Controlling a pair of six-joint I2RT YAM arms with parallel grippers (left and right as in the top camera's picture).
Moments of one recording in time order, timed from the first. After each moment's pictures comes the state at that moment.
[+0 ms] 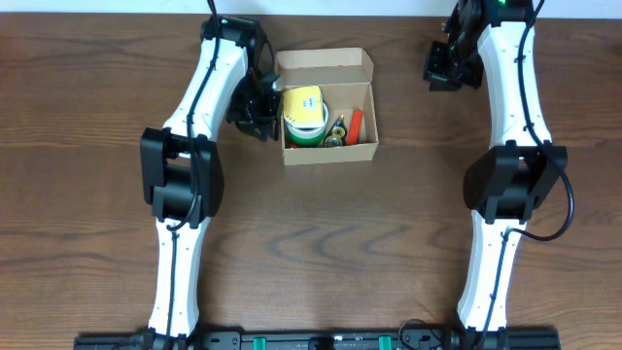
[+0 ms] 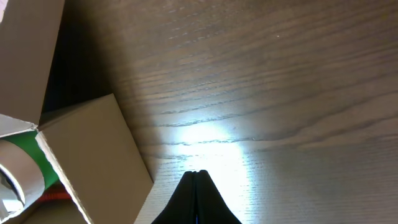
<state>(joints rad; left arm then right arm) -0.23 2.46 2.29 -1.58 0.33 -0.07 0.01 2.42 2.51 -1.52 -0.13 0.28</state>
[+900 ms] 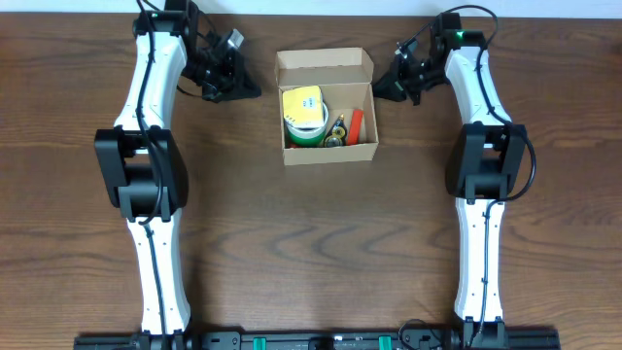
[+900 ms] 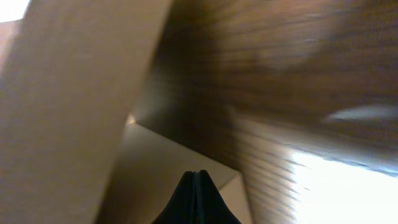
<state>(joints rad) -0.01 2.46 2.29 -1.31 0.81 -0.09 0.00 2.76 2.51 -1.20 -0.89 0.33</state>
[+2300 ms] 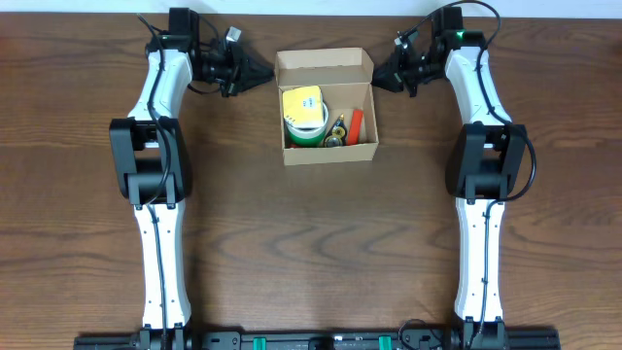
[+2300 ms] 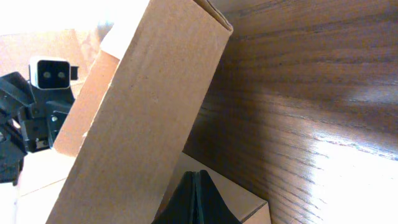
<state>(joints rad) 0.00 2.66 2.29 -0.87 1.14 -0.50 0.00 2.76 2.51 -1.08 -0.94 0.40</state>
